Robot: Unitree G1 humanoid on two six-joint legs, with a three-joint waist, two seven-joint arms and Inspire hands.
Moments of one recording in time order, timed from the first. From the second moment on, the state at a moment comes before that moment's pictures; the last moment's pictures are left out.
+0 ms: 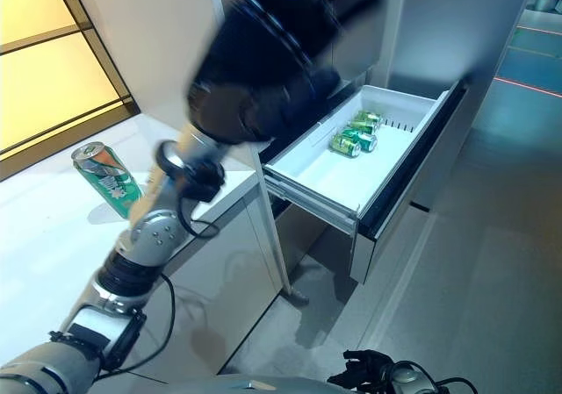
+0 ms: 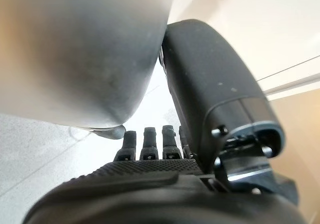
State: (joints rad) left arm -0.64 0.44 -0.20 -0.32 -0.84 -0.22 -0.13; right arm -0.05 -0.28 0.37 1.16 0.14 0.10 0.25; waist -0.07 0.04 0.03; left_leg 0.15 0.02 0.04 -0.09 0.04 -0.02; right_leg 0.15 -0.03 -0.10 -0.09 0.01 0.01
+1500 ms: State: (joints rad) left arm -0.27 0.55 -0.07 0.11 -0.48 -0.18 0.10; right arm -0.08 -0.25 0.39 1.24 0.01 0.09 0.30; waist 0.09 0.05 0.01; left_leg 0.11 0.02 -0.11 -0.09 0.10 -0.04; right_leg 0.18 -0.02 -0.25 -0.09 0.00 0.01
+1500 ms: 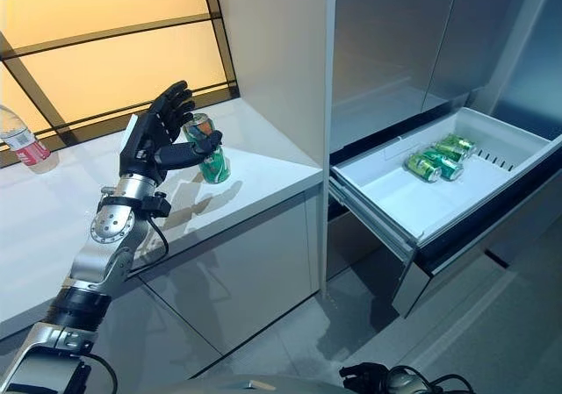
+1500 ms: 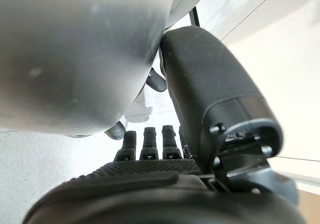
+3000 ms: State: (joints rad) left arm -0.35 0.60 -0.01 0.30 -0.43 -0.31 0.26; right arm -0.07 -0.26 0.37 1.21 -0.02 0.09 0.31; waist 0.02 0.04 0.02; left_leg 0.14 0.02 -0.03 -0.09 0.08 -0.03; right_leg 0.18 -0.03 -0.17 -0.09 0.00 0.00
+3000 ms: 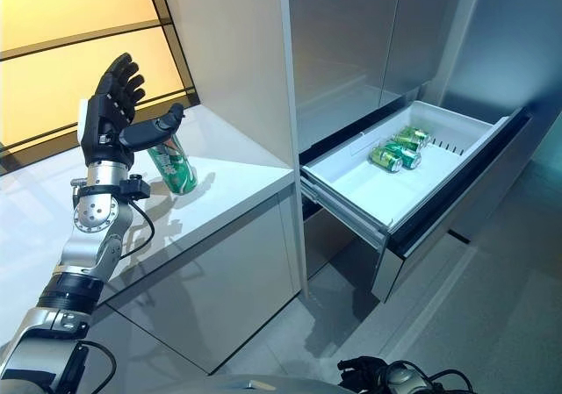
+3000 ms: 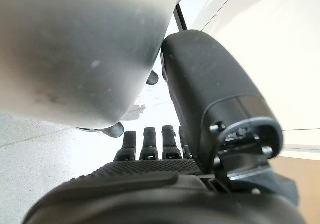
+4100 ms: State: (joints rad) left arm -0.36 0.54 0.04 0.38 -0.75 -0.31 0.06; right arm -0.07 -0.25 0.36 1.20 -0.02 0.11 0.31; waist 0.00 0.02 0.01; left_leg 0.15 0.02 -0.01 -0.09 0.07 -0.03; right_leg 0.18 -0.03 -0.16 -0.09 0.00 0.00
